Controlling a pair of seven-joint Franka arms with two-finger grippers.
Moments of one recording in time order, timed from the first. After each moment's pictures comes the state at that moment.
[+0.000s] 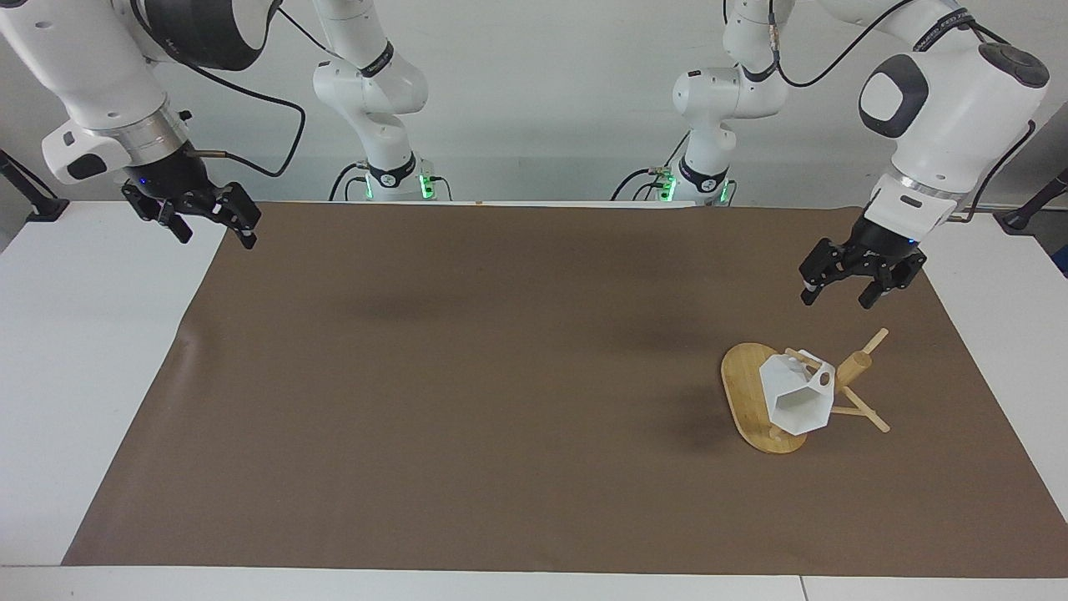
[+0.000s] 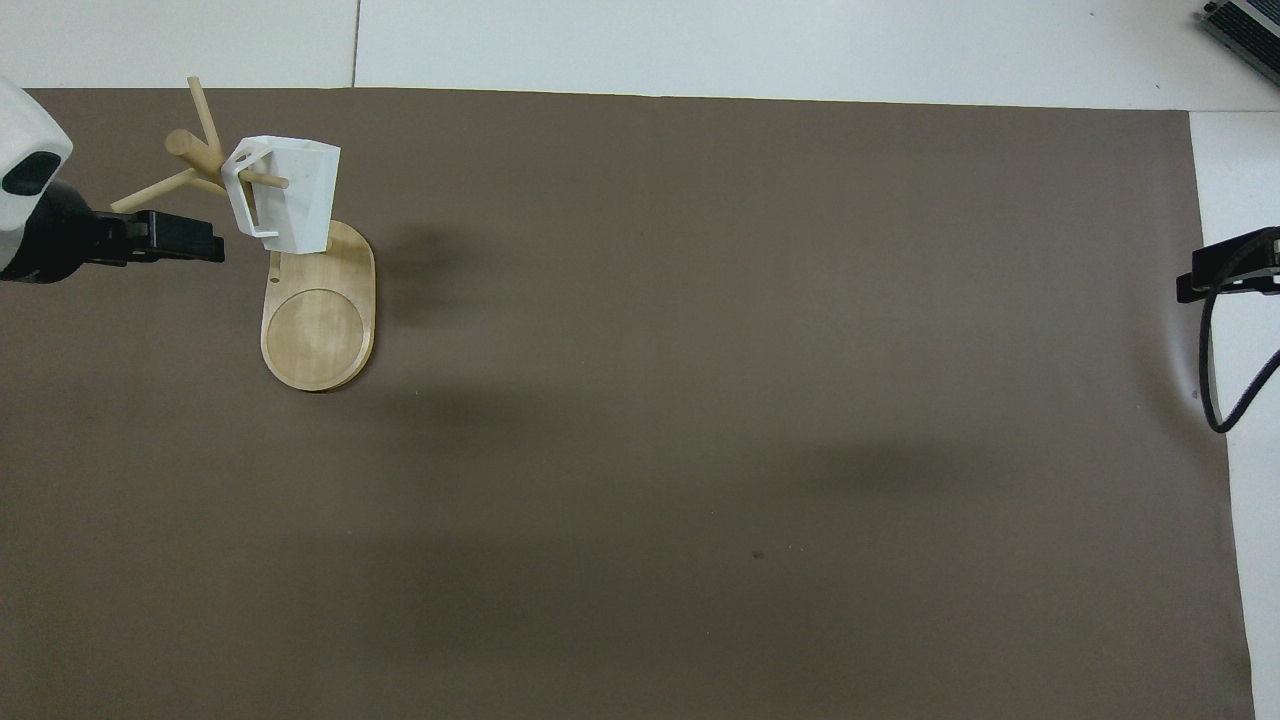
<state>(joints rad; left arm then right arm) -0.05 0.04 0.00 -1.70 -0.13 1.91 0.05 -0.11 0.10 -0.02 -1.43 0.00 1.53 -0.02</state>
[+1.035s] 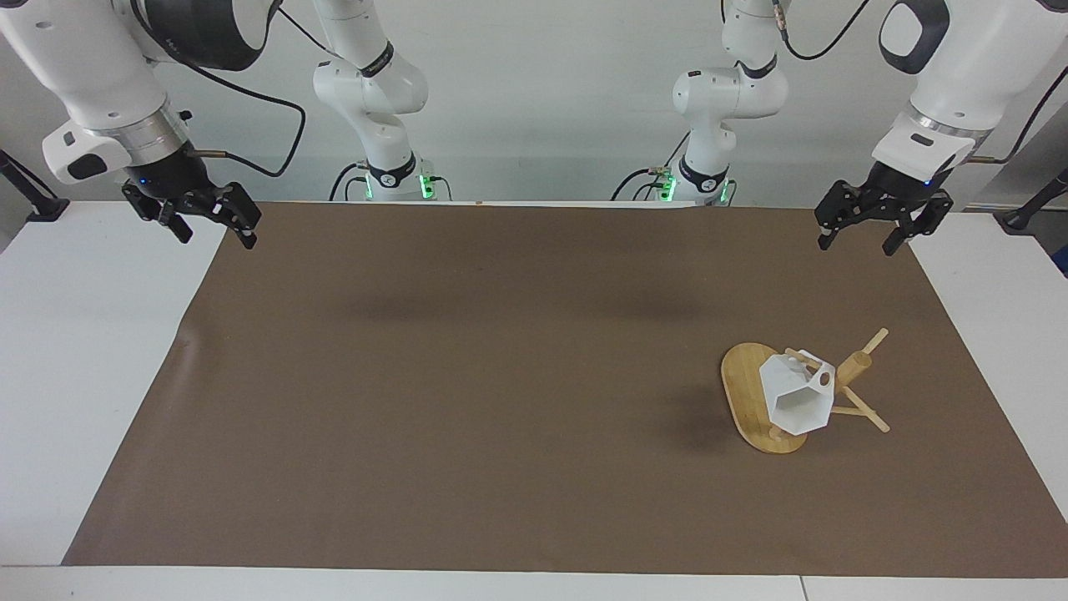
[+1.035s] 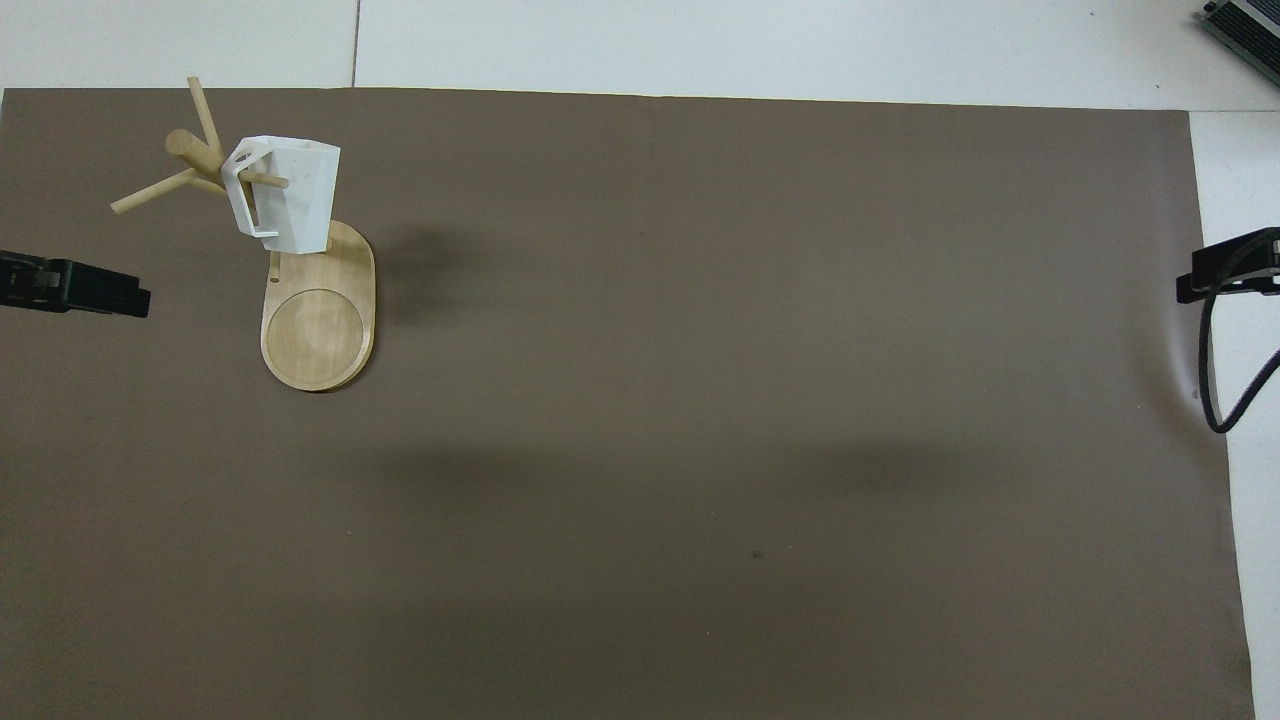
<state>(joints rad) -0.04 -0.02 0.01 -1.59 -0.03 1.63 0.11 -0.11 0.10 -0.02 -1.43 0.00 1.53 -0.02</state>
